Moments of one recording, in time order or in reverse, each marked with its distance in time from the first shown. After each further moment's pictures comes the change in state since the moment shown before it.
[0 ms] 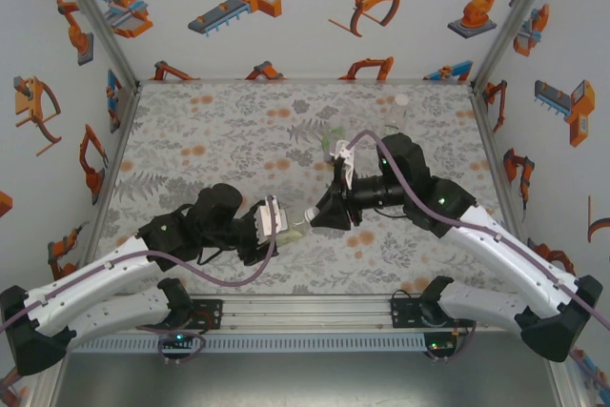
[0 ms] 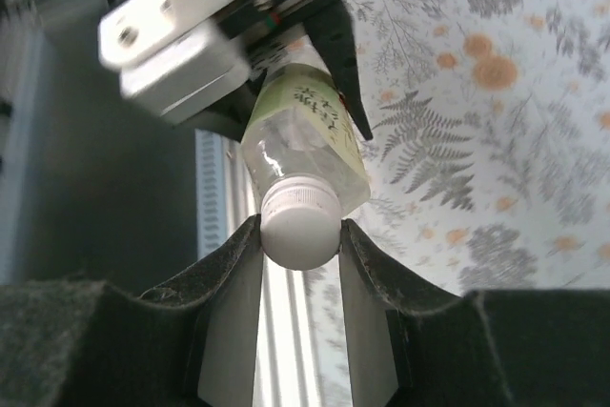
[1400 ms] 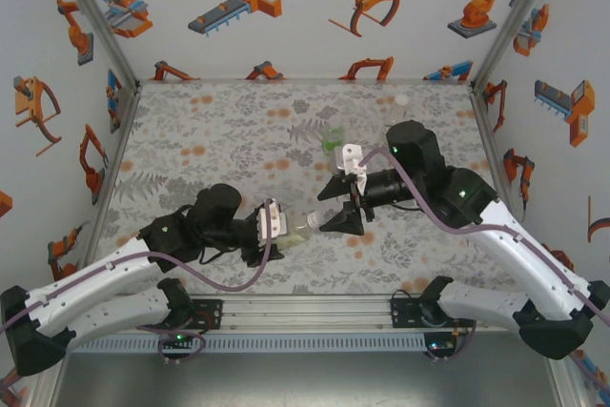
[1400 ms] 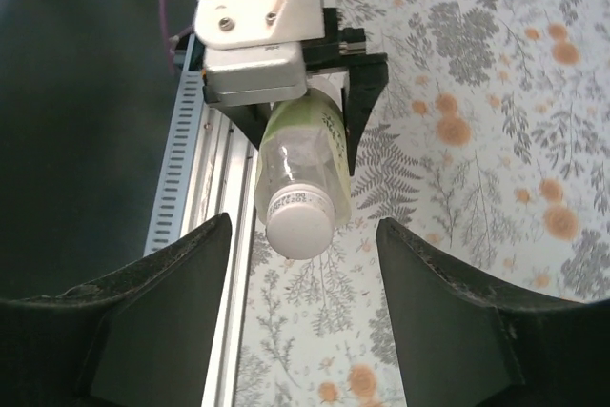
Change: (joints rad) left arm 0.000 -0.006 -0.023 0.075 0.121 0.028; right arm 0.000 0.025 0.224 -0.269 -0.142 -0.520
